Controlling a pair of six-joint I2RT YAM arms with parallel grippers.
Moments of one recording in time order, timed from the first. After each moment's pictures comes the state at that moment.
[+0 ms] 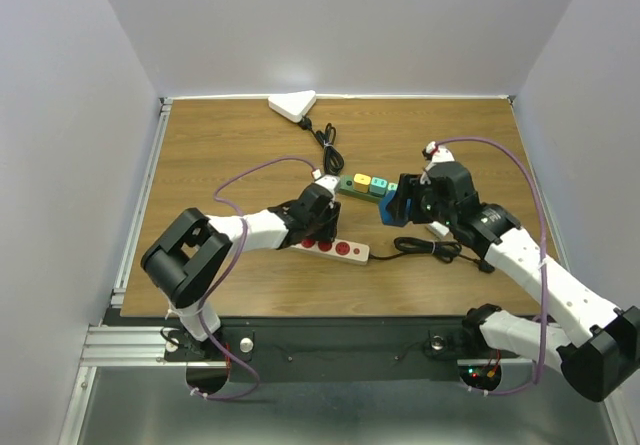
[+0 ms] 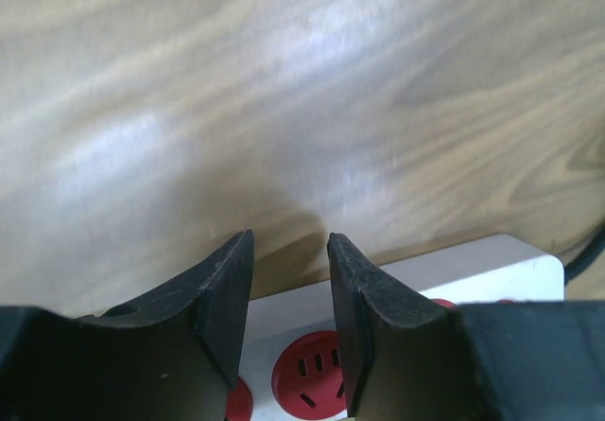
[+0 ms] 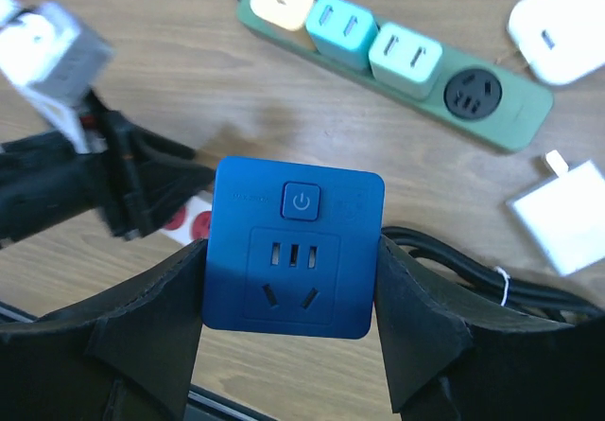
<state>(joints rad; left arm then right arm) -0.78 1.70 0.87 -0.01 -0.07 -0.42 0.51 1.04 0.92 -0.48 0.03 0.45</state>
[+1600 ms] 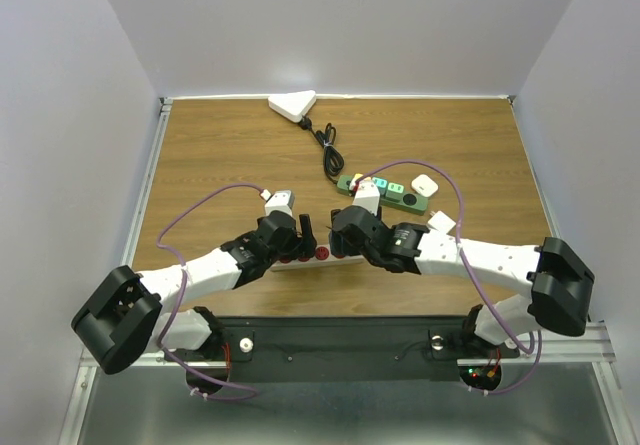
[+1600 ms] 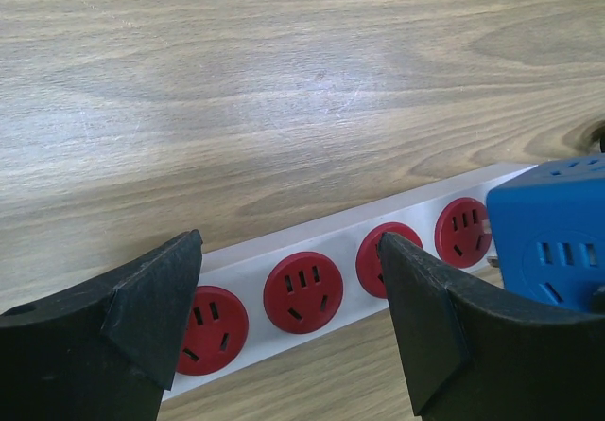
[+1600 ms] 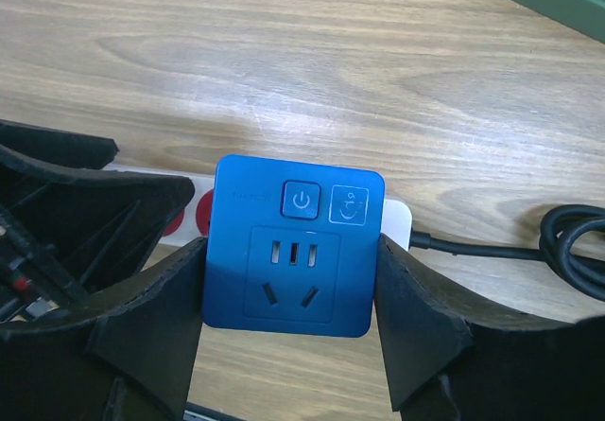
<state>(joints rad) -0.78 1.20 0.48 0.00 -0.23 -0.69 1.08 1.41 0.96 -0.37 0.55 0.75</state>
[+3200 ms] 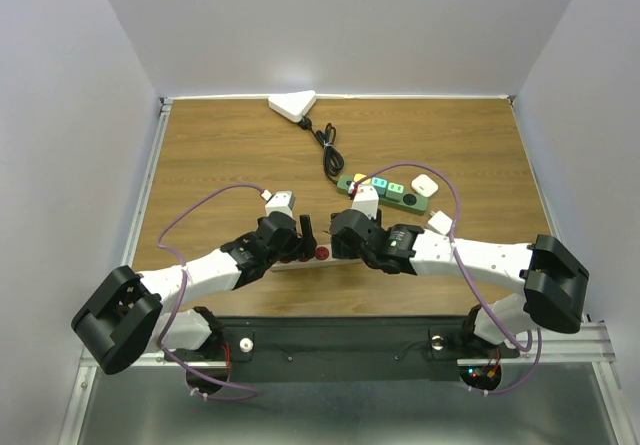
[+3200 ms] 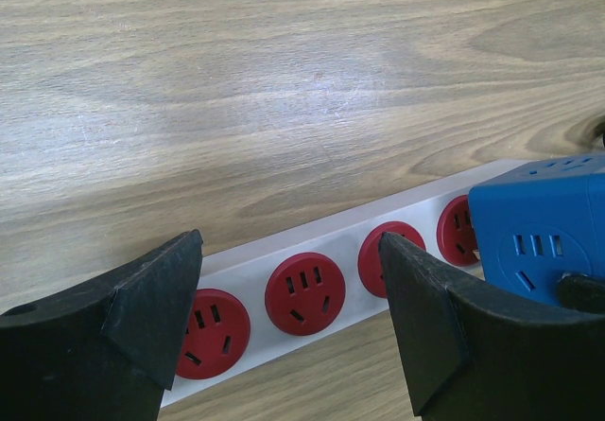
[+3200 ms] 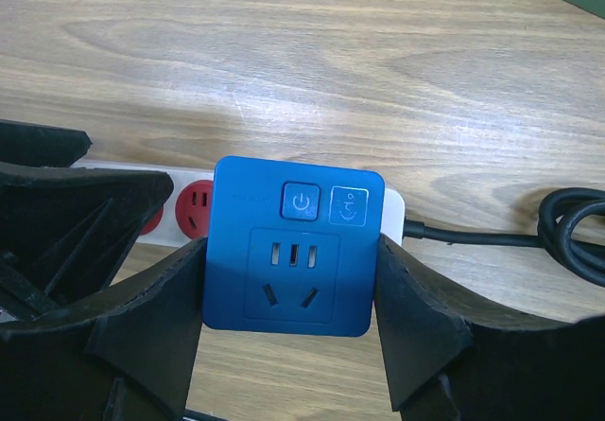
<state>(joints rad) -0.78 1.20 0.47 0.02 -0.22 -0.67 1.08 1.45 0.96 -0.40 0.57 0.78</state>
